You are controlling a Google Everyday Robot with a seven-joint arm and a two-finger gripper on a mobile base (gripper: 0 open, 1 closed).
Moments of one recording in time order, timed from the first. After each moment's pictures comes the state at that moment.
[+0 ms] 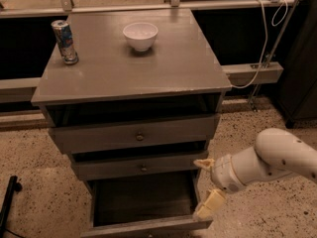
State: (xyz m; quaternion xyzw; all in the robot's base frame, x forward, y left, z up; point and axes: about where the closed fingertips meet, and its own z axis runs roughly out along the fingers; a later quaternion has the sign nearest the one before) arm 0.416 -0.115 0.622 -0.58 0.73 0.27 0.24
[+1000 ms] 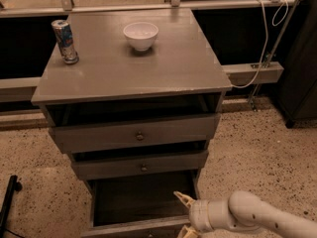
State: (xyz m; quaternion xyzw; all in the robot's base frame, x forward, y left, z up) arm 0.392 -0.058 0.437 -0.58 0.67 0.29 0.35
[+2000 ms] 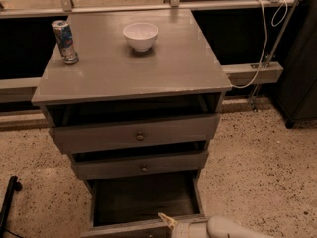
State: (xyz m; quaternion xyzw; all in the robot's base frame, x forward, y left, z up) arm 0.362 0.000 0.302 -0.57 0.65 0.34 0.37
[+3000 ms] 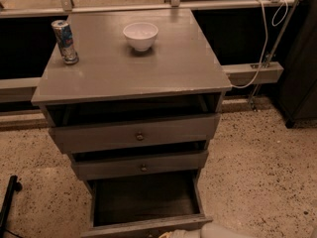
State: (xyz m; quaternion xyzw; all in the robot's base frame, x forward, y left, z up) arm 0.347 0.009 0.251 -0.56 0.68 0.34 0.34
